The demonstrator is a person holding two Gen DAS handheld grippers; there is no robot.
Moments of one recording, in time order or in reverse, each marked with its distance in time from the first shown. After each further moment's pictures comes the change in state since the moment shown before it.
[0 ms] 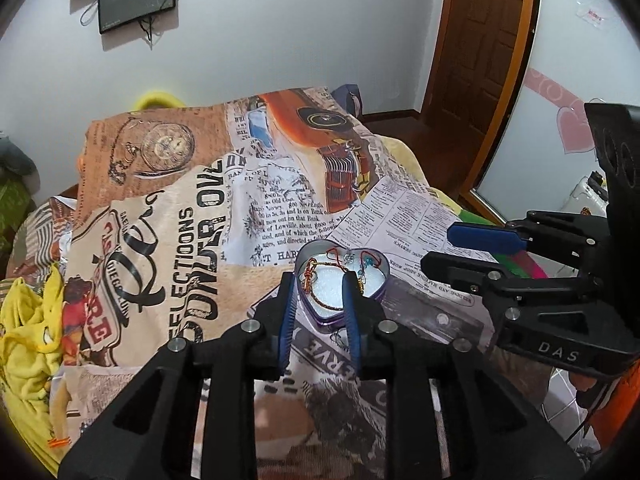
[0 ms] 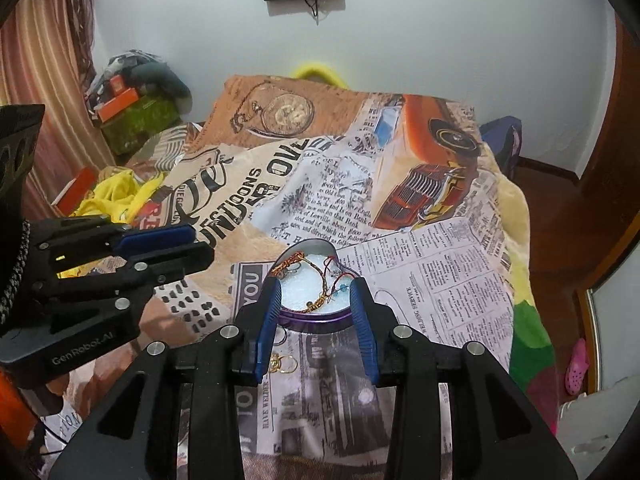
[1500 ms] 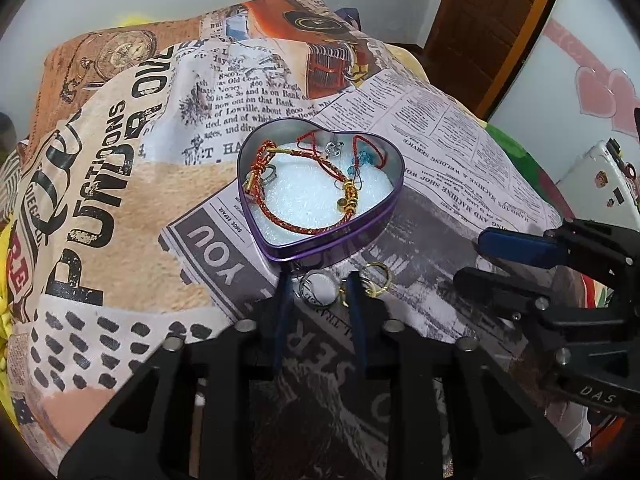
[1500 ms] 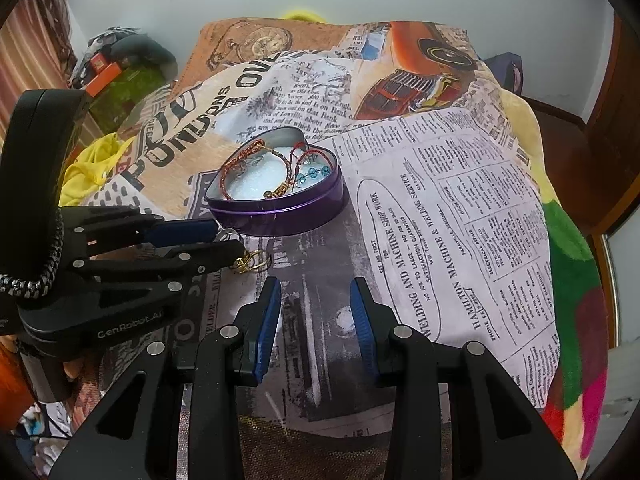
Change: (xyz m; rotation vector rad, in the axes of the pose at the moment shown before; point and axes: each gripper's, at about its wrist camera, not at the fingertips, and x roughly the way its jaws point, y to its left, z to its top) left arm 0.110 -0.019 -0.049 -0.038 0.263 -0.041; right arm 0.043 -0.032 -0.068 0.088 0.167 0.036
